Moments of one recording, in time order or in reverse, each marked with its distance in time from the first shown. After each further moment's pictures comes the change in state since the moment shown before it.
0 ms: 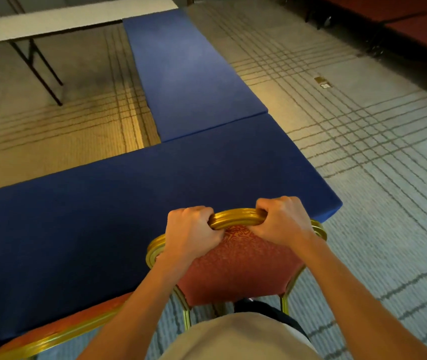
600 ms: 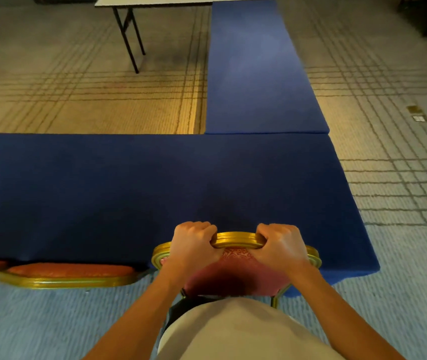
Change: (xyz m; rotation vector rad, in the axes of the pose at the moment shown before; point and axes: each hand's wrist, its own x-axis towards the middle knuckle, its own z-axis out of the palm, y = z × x) left_hand -0.004 -0.003 0.068 0.132 0.061 -0.175; right_hand 0.042 0.055 0.067 0.172 -0.036 -0.298
